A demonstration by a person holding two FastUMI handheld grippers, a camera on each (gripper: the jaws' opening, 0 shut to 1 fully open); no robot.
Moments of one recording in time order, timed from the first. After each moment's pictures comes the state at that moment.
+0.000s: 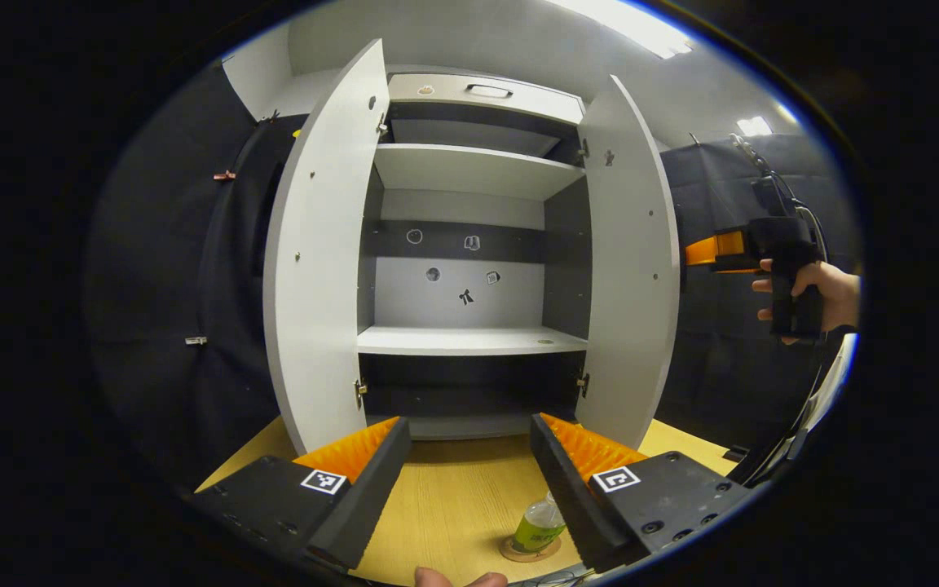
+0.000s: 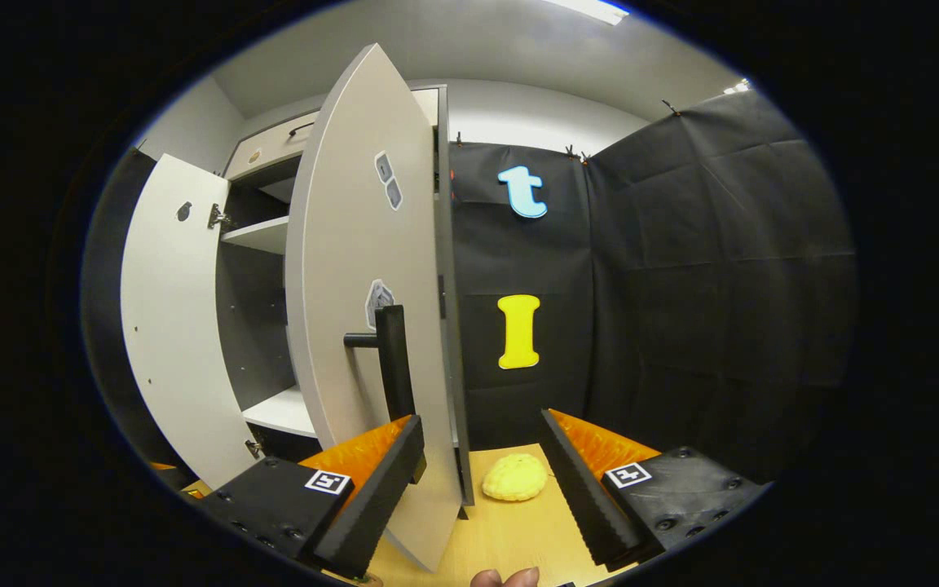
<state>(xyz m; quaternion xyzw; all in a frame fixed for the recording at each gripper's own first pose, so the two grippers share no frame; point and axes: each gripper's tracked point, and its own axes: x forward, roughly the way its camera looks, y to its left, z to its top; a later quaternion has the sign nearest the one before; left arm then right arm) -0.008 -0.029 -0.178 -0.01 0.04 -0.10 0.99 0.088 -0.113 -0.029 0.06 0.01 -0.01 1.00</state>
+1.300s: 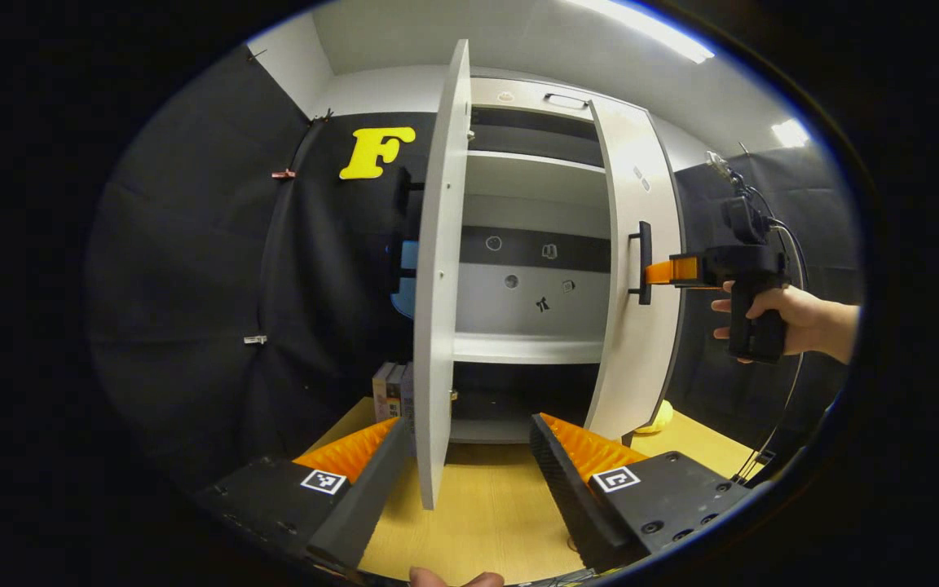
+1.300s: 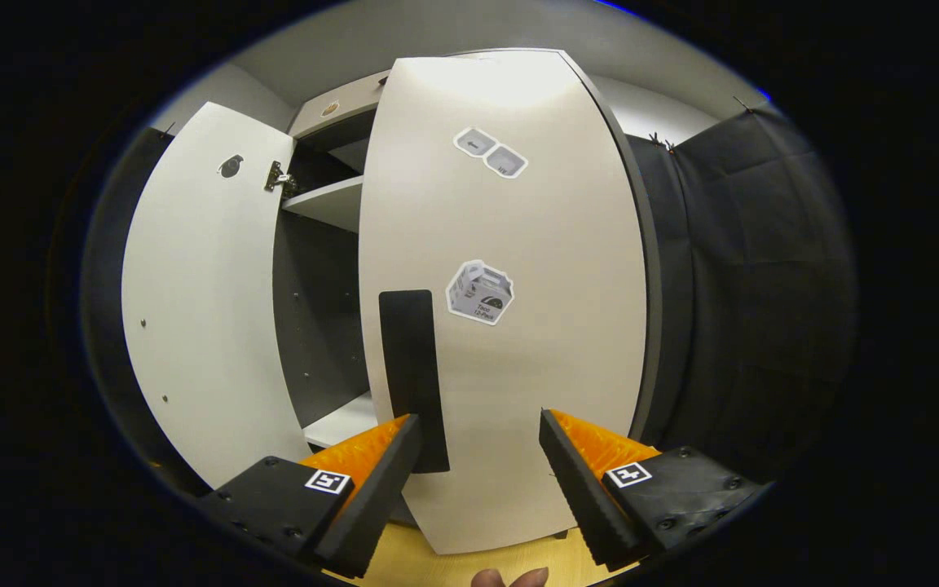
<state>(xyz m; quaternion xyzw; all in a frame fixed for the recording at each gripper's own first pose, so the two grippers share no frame) -0.011 0.099 -0.161 -0.03 0.04 -0.01 1.00 0.193 0.057 -0.045 0.05 0.02 0.07 1.00</state>
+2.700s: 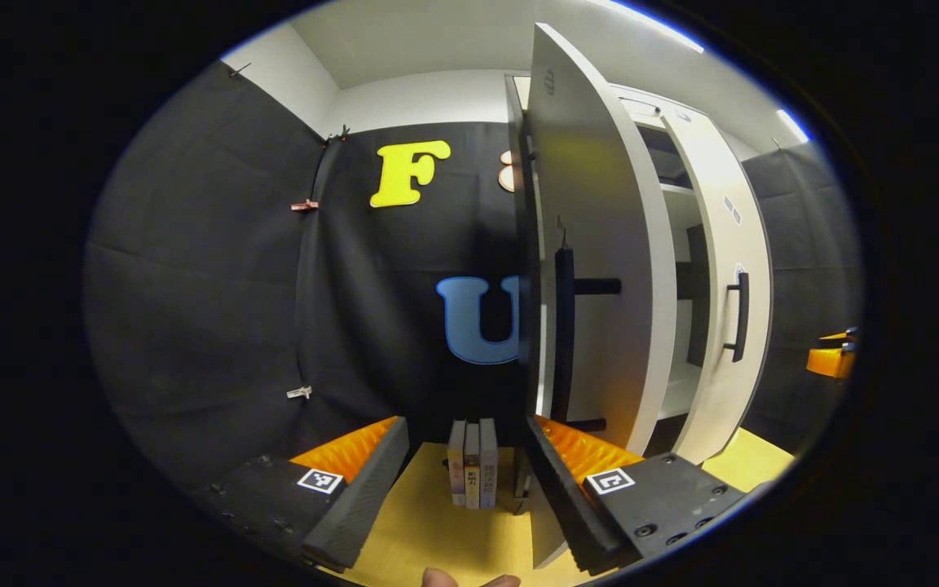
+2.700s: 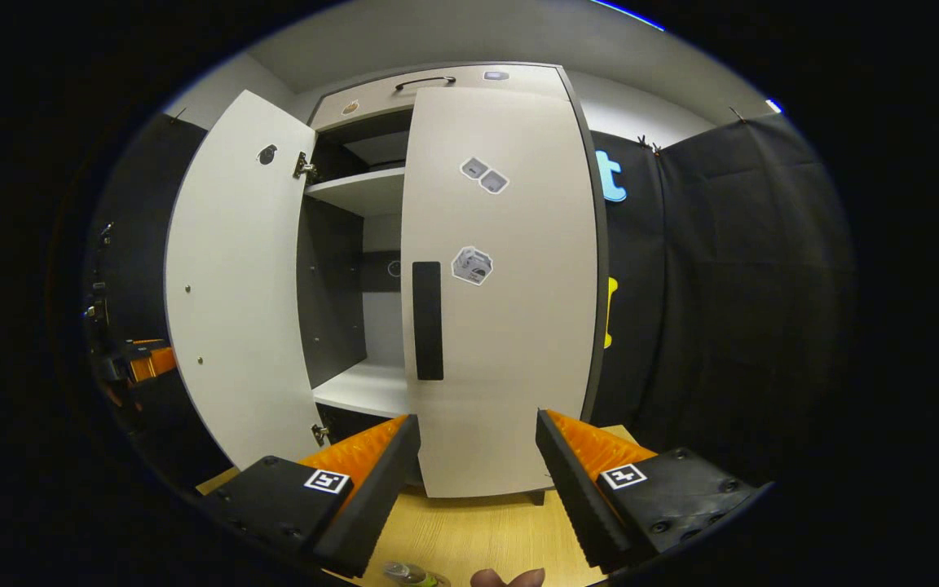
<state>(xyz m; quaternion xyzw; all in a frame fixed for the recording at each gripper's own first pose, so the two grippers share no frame) 0.086 0.198 -0.065 0.01 0.02 0.05 1.00 0.077 0.037 -0.063 0.03 0.05 0.05 1.00</state>
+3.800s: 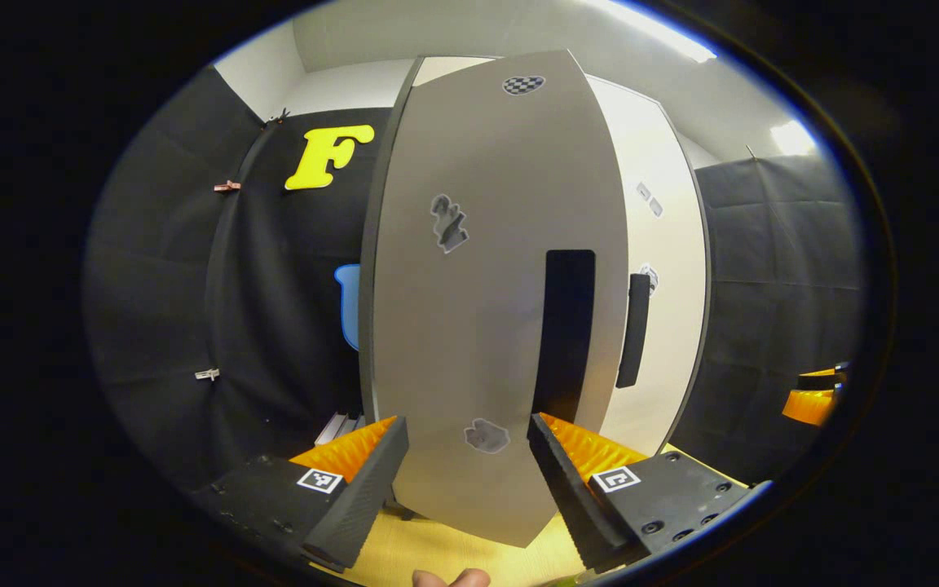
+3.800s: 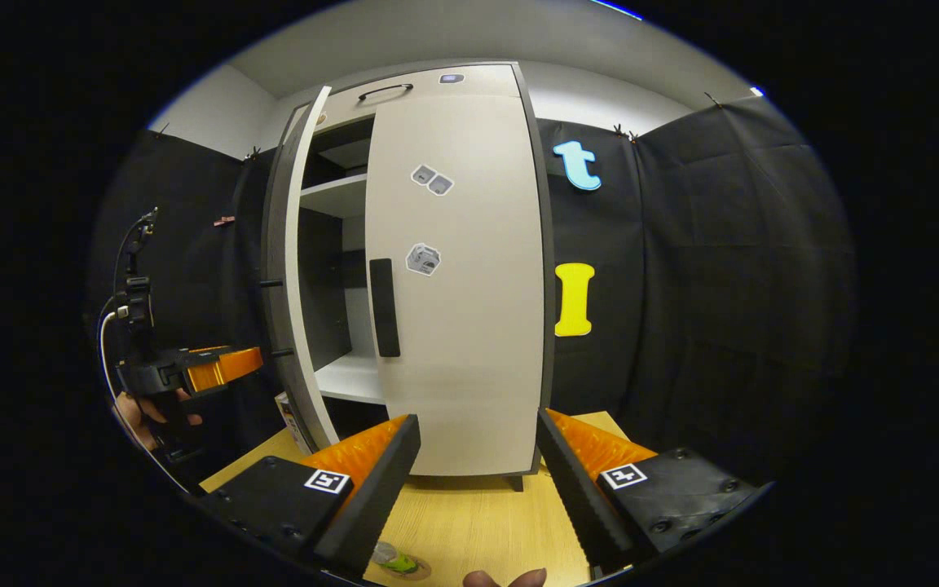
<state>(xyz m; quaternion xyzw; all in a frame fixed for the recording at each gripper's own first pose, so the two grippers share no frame) 0.137 0.010 -0.072 -0.02 0.04 -0.05 1.00 0.045 -0.028 -0.065 0.04 0.07 0.03 1.00</state>
